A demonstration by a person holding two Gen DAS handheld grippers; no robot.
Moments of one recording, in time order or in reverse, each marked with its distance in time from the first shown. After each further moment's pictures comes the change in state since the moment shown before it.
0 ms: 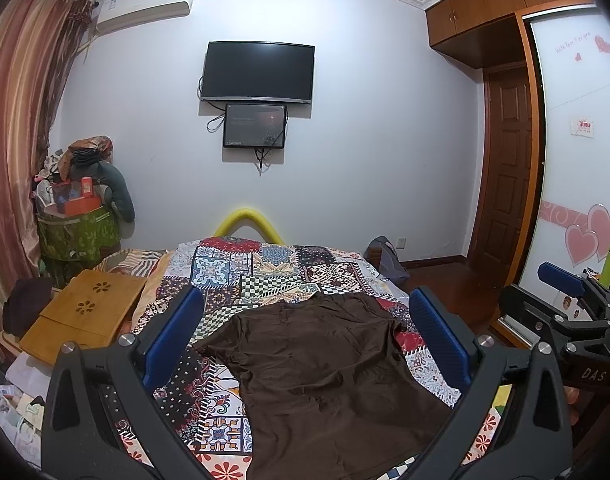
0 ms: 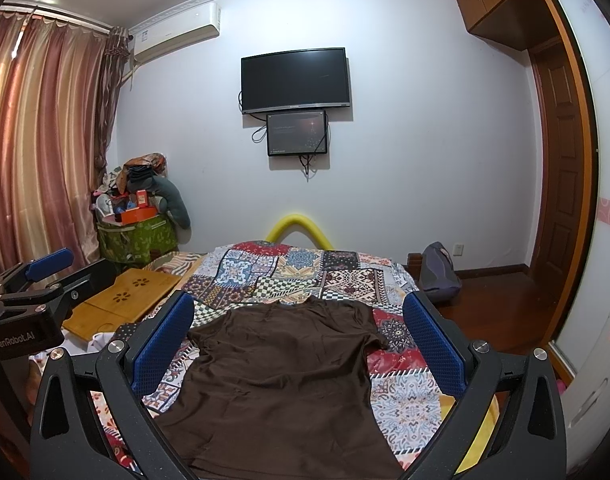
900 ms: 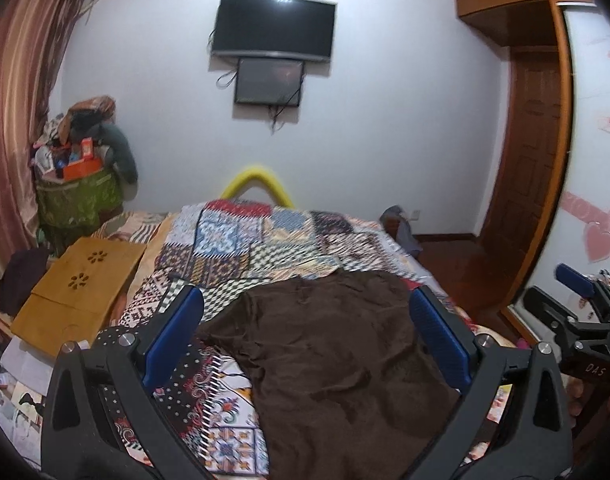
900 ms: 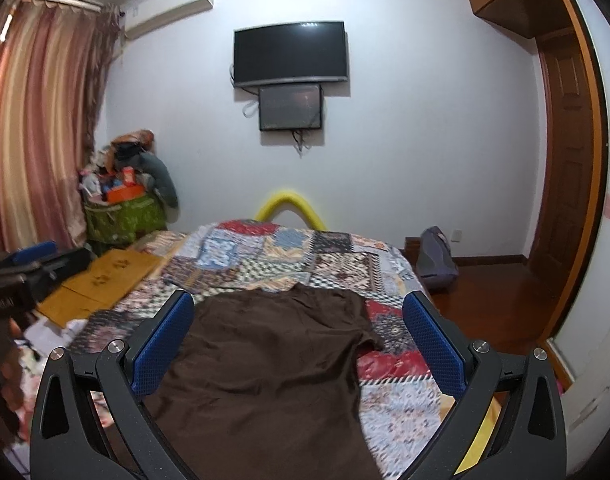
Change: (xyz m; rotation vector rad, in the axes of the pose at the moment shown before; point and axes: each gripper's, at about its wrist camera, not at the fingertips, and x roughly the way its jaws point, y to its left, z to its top) left arm 0.106 0.041 0.001 -0.054 0.163 0.043; right arm 0.088 -0.029 -0.008 -0.024 0.111 -0.041
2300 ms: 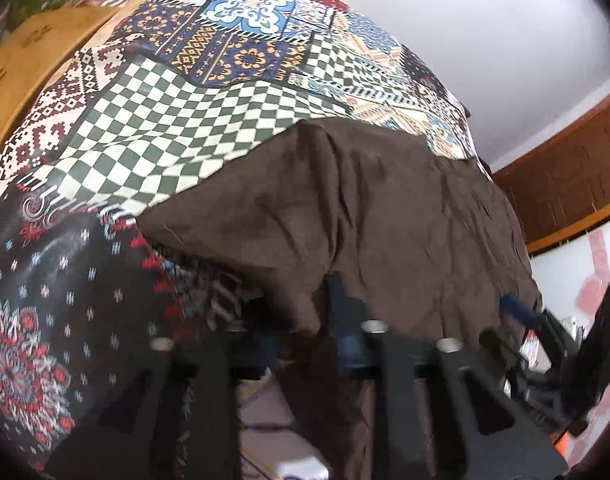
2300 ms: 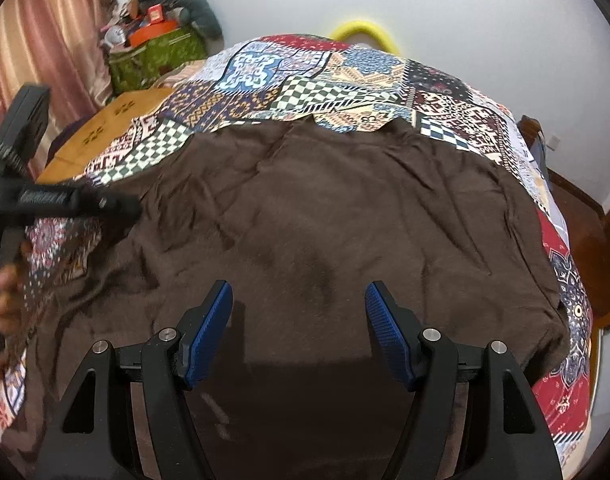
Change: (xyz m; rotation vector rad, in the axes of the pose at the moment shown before) left arm 0.314 0.145 -0.104 -0.401 0.686 -0.114; right arm 0.242 0.039 -0.072 -0.163 0.582 0.281
